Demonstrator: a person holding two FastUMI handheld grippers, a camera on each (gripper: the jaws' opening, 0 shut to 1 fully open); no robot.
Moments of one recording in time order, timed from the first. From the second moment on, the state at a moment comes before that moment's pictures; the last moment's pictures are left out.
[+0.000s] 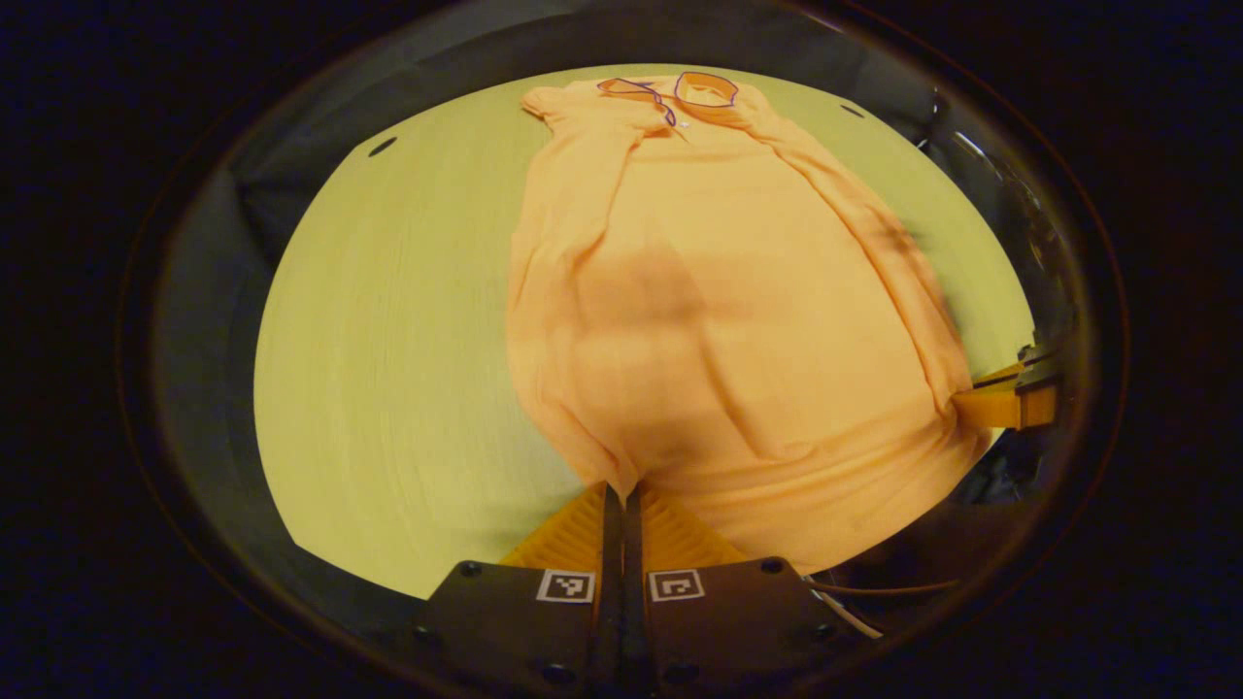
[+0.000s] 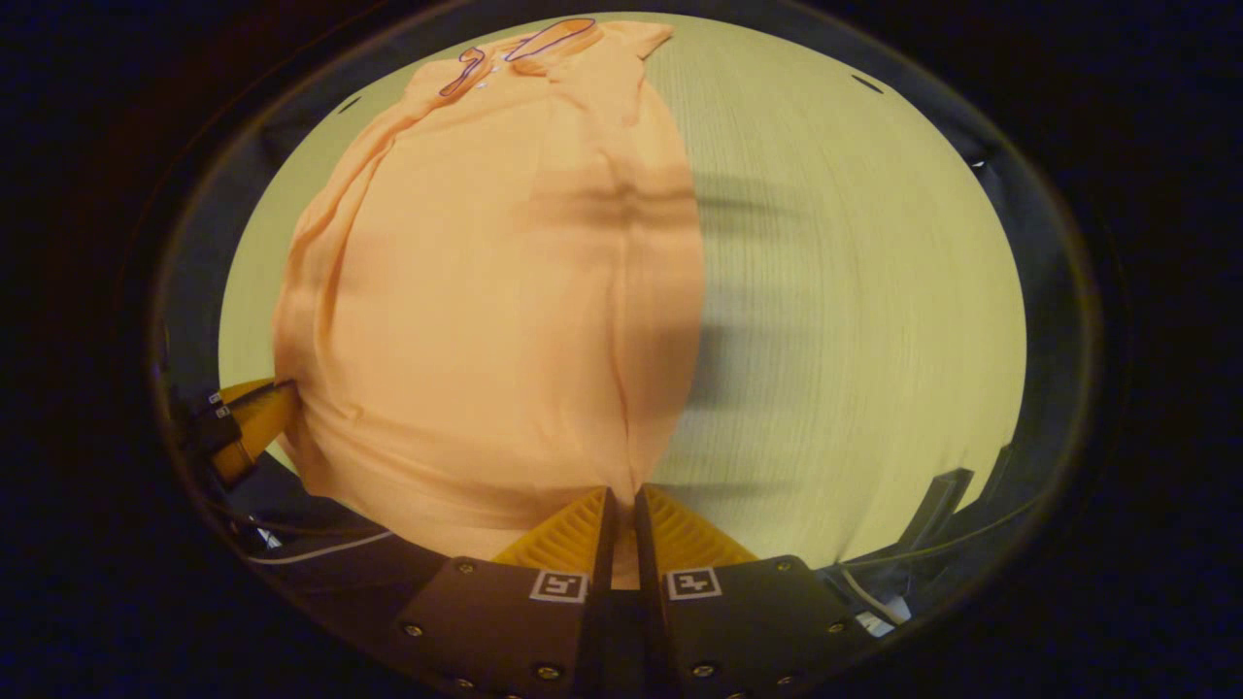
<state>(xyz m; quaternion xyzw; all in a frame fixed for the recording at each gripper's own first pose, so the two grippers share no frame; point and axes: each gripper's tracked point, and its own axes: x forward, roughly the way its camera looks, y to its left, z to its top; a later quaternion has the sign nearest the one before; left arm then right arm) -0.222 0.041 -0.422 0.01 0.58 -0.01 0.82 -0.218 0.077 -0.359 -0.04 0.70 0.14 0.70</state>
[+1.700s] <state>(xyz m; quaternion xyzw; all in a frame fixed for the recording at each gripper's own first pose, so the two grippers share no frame) 0.092 0.091 -0.257 -0.05 0.40 0.01 0.91 0.156 0.142 -0.192 0.08 0.51 0.13 0.85</state>
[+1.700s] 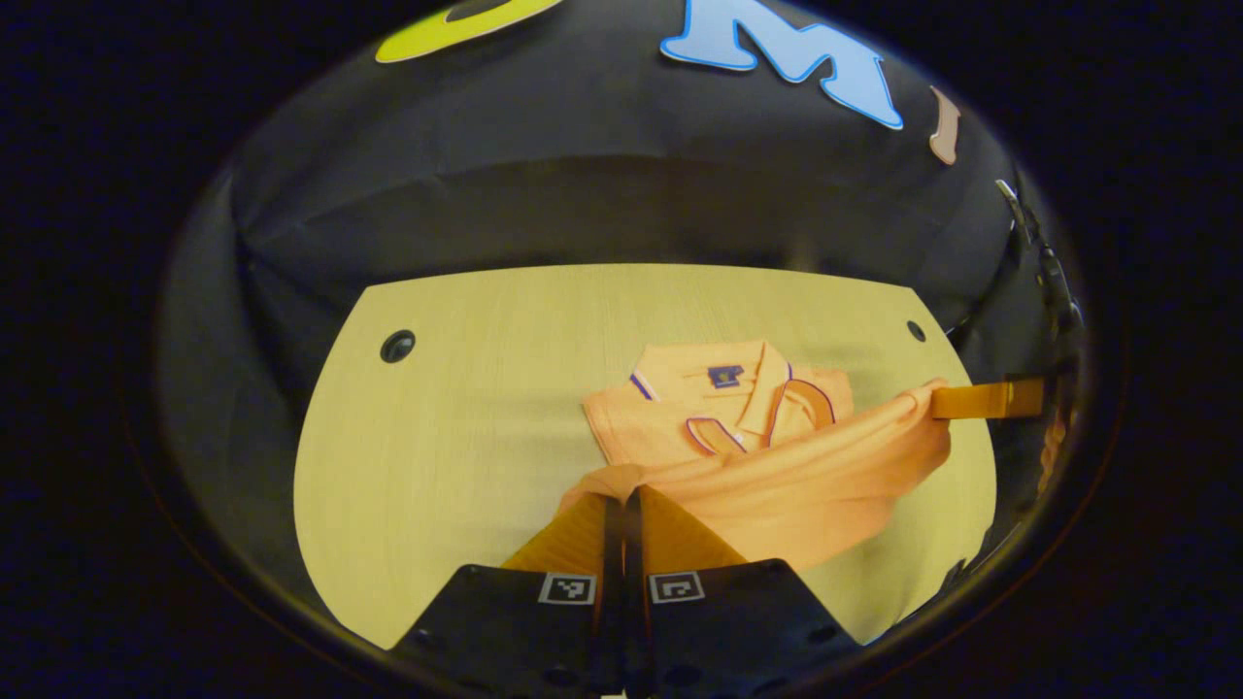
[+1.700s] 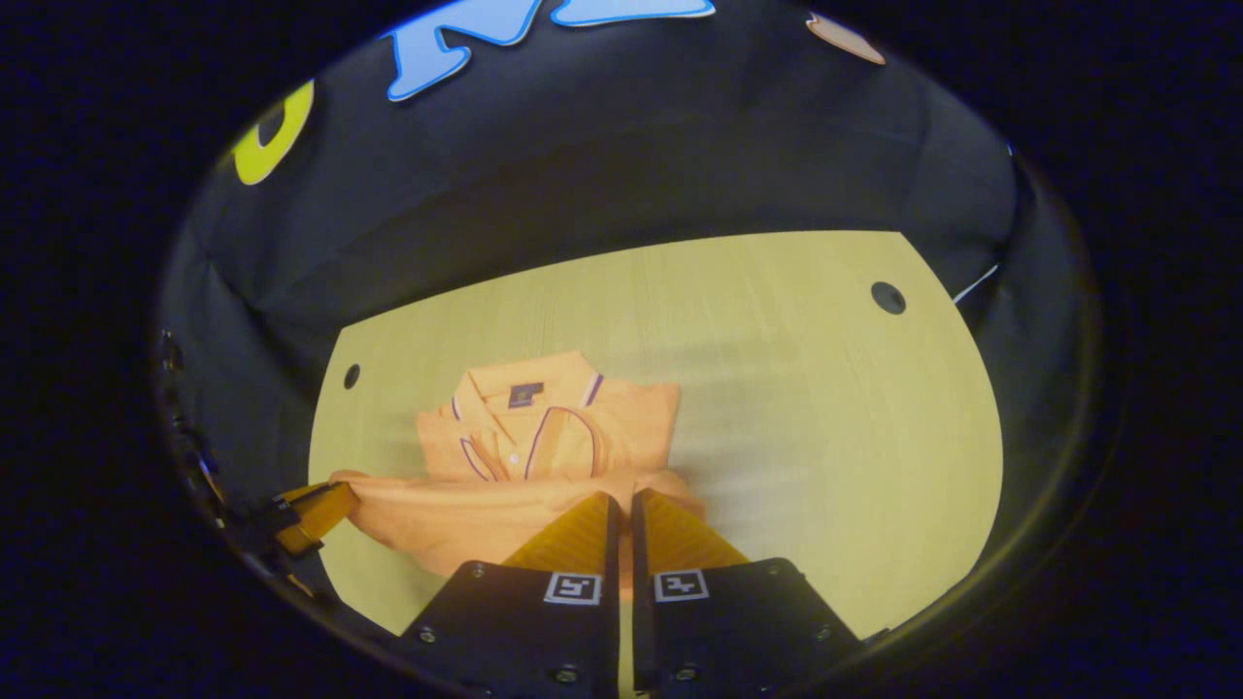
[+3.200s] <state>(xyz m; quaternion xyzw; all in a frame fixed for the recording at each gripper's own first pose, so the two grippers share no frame) 0.263 0.121 -0.363 -0.04 0.35 -0.01 0.94 0.287 0.159 -0.308 0.04 0.45 0.14 0.88</state>
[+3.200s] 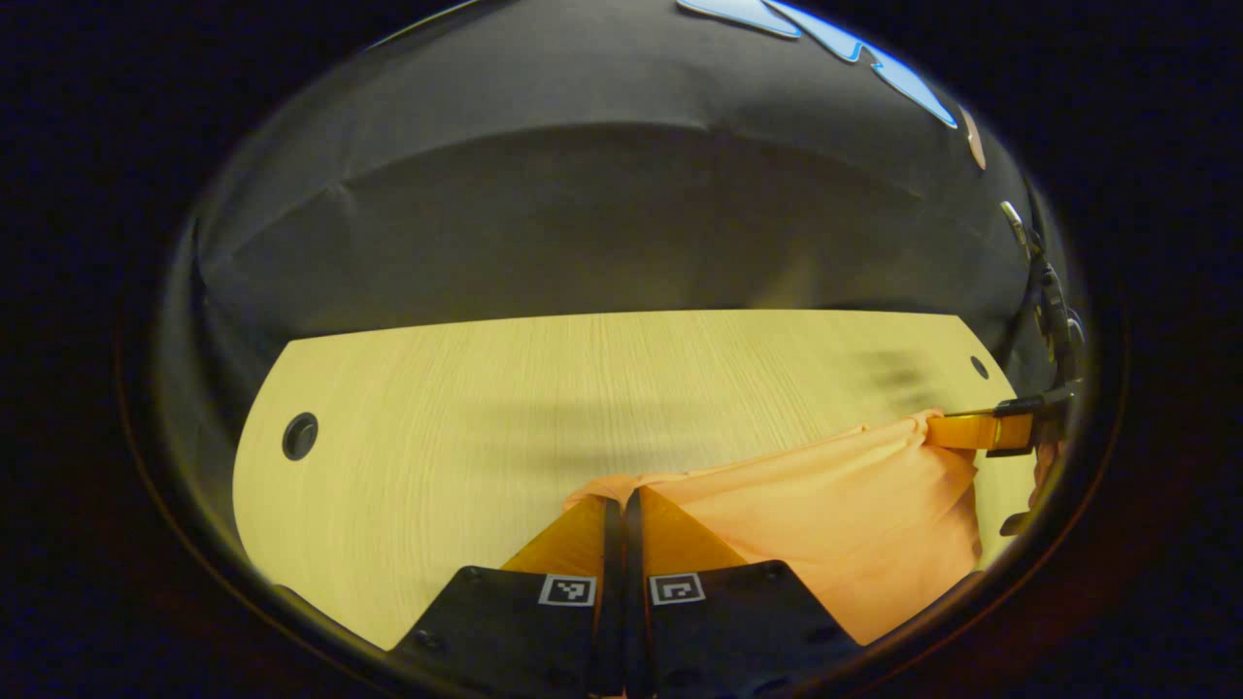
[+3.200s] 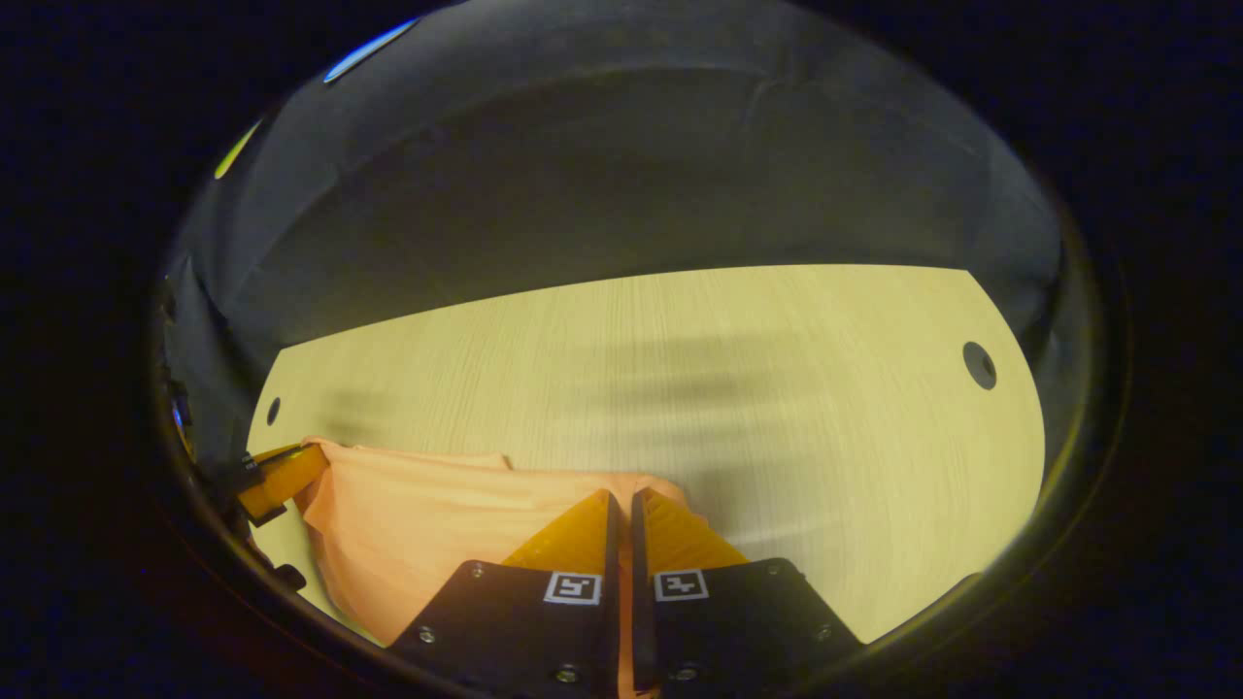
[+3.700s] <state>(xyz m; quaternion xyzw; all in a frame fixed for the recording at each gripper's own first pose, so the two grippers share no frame) 0.258 0.123 -0.335 -0.05 0.32 0.01 0.95 0.285 0.158 -0.287 0.04 0.44 0.15 0.88</state>
